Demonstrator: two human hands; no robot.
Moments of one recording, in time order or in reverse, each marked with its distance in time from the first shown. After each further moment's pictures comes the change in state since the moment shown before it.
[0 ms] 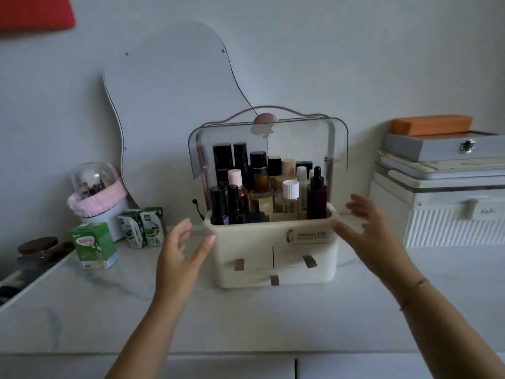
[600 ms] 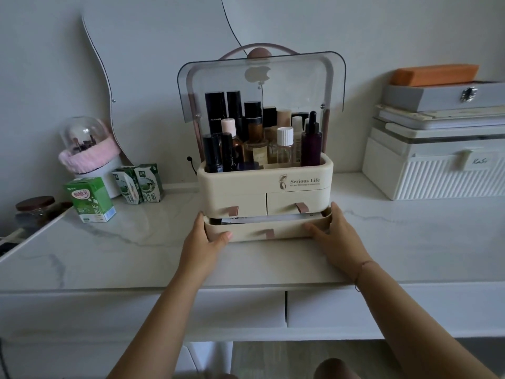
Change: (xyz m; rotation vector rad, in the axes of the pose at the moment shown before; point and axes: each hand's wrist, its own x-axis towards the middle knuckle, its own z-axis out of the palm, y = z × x) left_hand -0.044 -0.054 0.034 0.126 -0.226 -0.210; right_hand -0.061 0.046 0.050 -0.037 -0.215 0.249
